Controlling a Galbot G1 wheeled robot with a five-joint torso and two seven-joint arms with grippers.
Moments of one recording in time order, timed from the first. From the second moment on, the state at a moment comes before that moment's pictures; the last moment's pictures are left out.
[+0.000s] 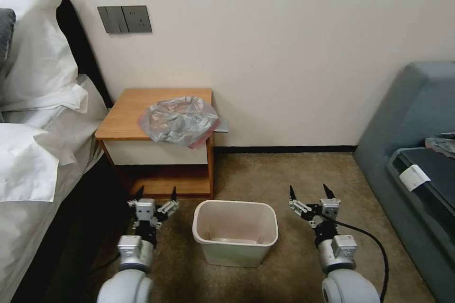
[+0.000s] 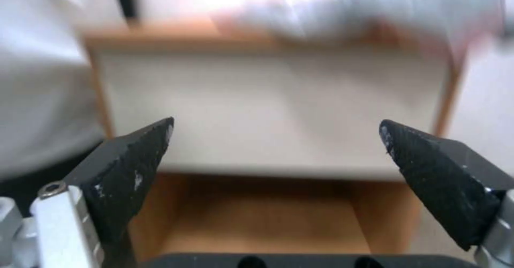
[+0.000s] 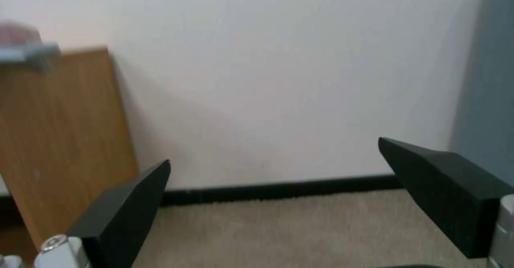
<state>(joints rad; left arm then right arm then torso) 1.57 -1.46 -0.64 -2.10 -0.16 -0.06 -0.01 -1.64 1.52 0.58 2.14 0.01 0.01 0.00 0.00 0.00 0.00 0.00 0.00</state>
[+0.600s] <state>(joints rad) 1.60 -1.39 -0.57 -2.13 -0.25 -0.10 -0.05 -1.66 1.50 0.54 2.23 -0.10 0.17 0.00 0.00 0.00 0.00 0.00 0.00</state>
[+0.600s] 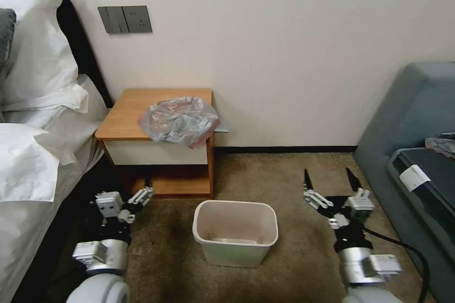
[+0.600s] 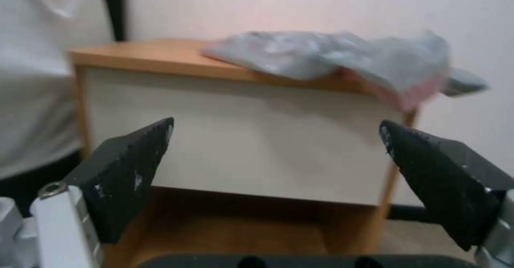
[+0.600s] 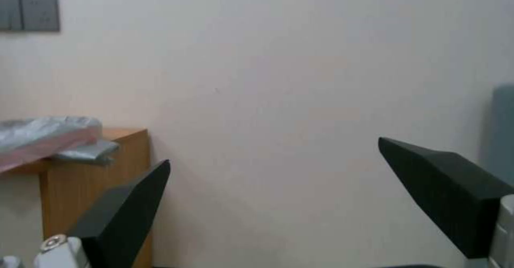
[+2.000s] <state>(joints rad) 1.52 -1.43 -0.61 -2.00 -0.20 -0.12 -0.06 -0.67 1.37 0.10 1.32 -0.93 0.37 0.00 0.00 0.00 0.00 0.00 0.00</state>
